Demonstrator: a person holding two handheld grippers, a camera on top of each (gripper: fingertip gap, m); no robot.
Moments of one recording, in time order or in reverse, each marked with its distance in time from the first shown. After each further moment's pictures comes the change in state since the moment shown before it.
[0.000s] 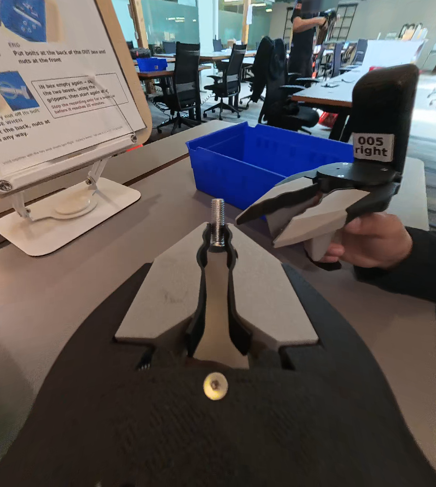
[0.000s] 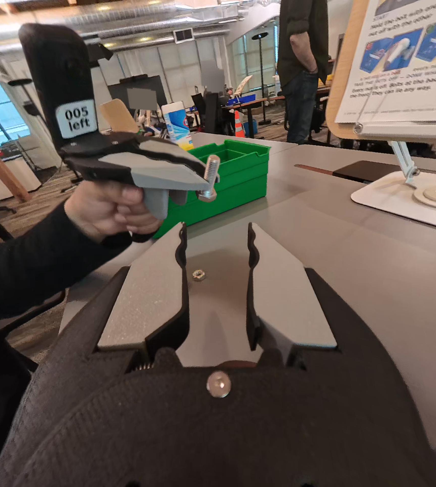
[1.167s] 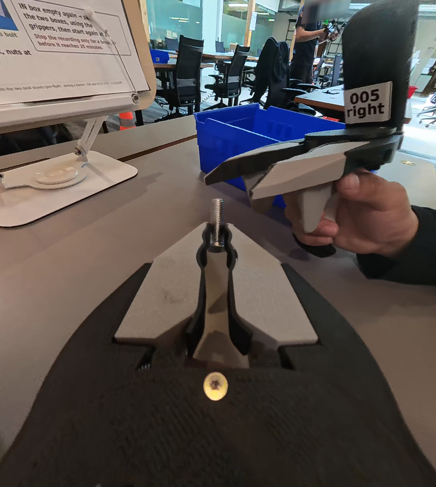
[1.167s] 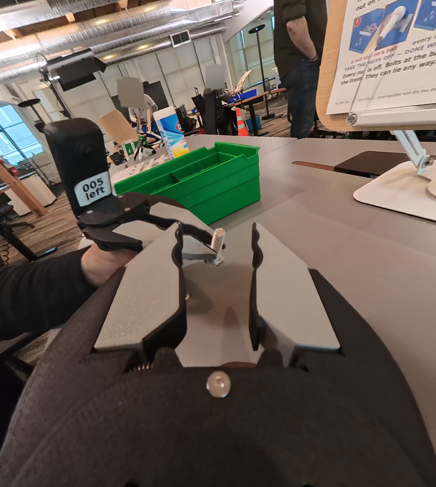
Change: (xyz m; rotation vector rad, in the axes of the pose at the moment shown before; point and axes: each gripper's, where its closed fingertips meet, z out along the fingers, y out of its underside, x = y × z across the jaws) left arm -0.017 0.048 0.023 0.011 0.009 -0.070; right arm 0.030 -0.003 0.037 -0.003 -0.016 0.088
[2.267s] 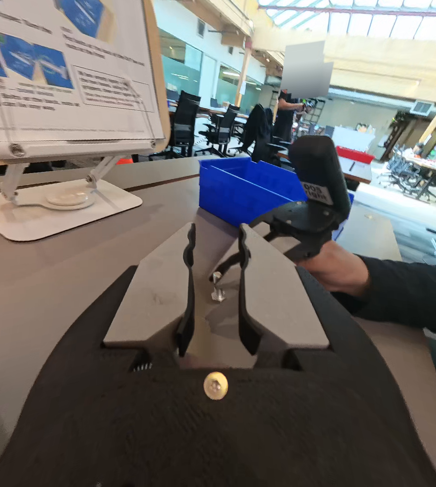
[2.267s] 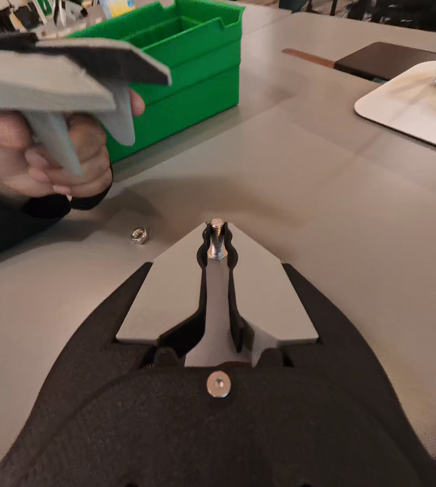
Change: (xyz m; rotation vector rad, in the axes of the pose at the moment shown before) left arm -0.014 -0.037 -0.025 0.161 0.034 -0.116; right arm 0.027 0.073 0.010 -0.377 0.127 -0.099
